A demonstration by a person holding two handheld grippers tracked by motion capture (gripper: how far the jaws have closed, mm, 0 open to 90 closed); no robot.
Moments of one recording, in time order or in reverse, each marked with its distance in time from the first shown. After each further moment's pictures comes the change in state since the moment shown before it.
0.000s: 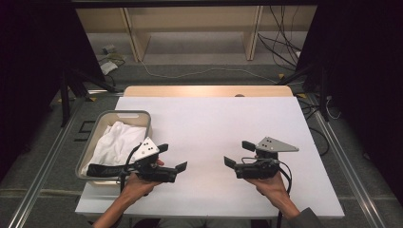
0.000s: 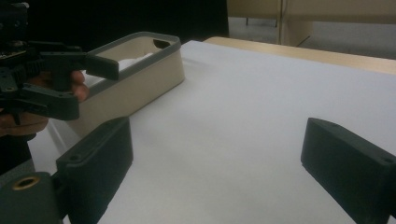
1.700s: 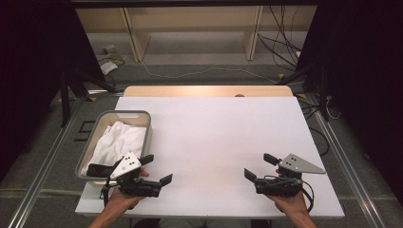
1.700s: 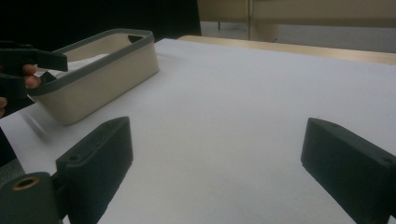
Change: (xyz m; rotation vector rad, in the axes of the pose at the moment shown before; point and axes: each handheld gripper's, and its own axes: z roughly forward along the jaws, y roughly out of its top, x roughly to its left) left arm 0.004 -0.027 -0.042 -0.030 0.011 -0.017; right arm -0.003 -0.032 -0.054 -0.027 -0.111 0.021
